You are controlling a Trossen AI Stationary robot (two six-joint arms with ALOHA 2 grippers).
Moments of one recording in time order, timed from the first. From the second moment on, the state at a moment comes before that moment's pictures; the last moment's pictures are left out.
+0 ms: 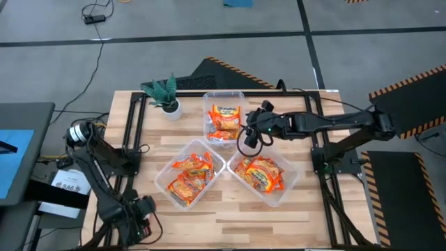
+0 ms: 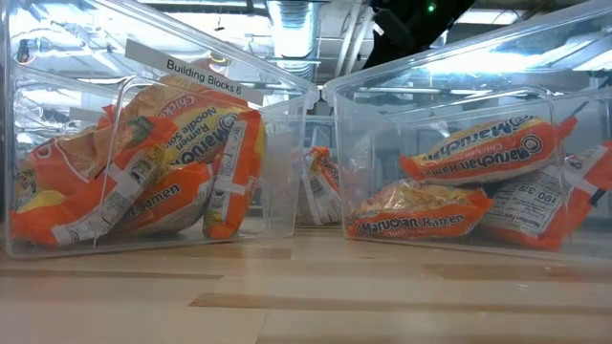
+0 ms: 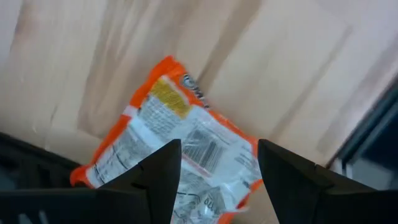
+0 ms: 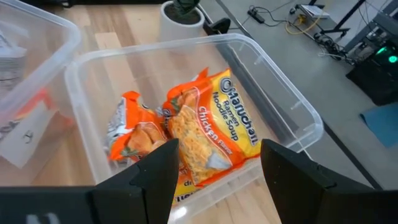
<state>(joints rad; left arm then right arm) -1.10 1.55 1.04 -0.94 -0.10 -1.61 -0.05 1.35 1.06 -0.34 0.50 0.05</state>
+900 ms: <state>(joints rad) -0.96 1.54 0.92 -0.85 -0.03 -1.71 -0.05 1.35 1.06 -0.36 0.50 0.08</state>
